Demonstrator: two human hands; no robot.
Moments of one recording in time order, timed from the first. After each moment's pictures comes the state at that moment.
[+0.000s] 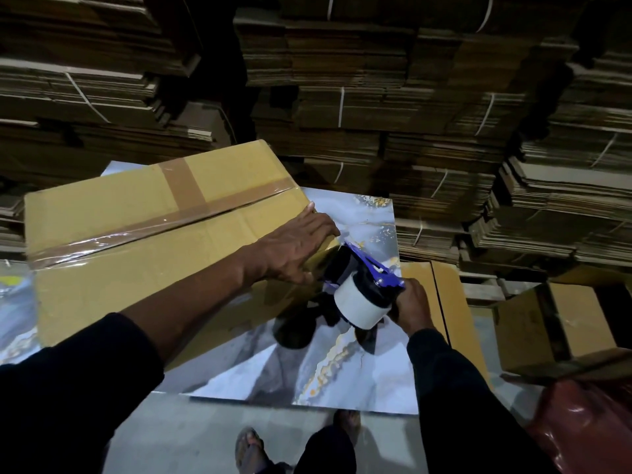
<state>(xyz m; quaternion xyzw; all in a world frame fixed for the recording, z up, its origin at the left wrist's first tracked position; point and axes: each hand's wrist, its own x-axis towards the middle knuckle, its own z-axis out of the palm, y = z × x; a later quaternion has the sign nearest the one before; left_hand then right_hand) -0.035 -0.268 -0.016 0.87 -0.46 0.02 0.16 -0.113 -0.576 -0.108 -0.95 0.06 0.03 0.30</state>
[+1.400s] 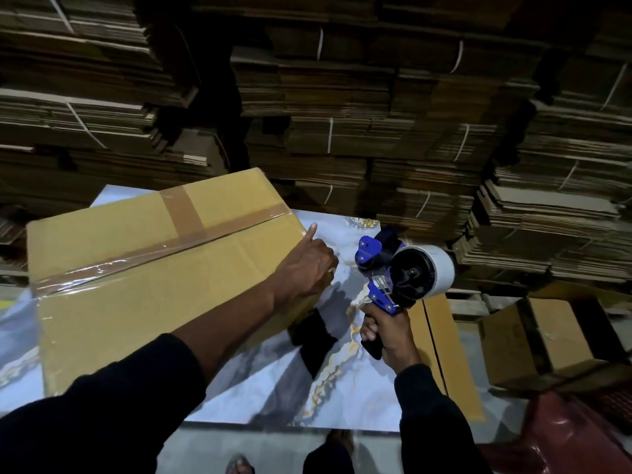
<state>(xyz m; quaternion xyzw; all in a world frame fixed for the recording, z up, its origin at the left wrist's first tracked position) -0.033 -0.315 -0.017 0.93 -0.36 0.03 0.09 -0.152 -0.525 -0.050 -0.64 0.18 0.06 0.74</state>
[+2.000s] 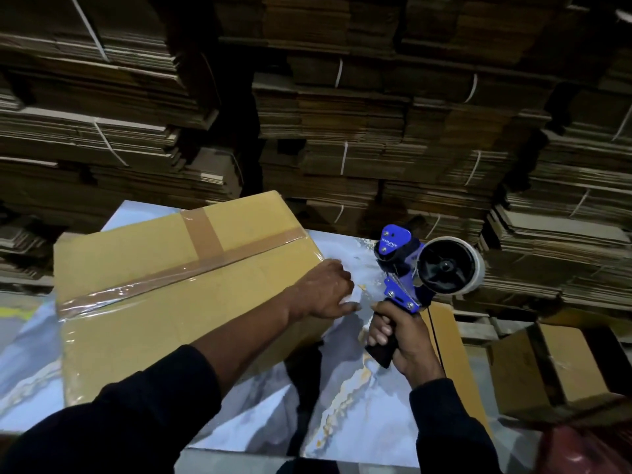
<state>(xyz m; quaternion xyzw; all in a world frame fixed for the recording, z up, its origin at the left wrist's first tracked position) -0.014 -0.305 -0.017 0.89 -0.45 0.05 0.02 -0.123 -0.489 0.015 -0.55 0.18 0.10 0.81</state>
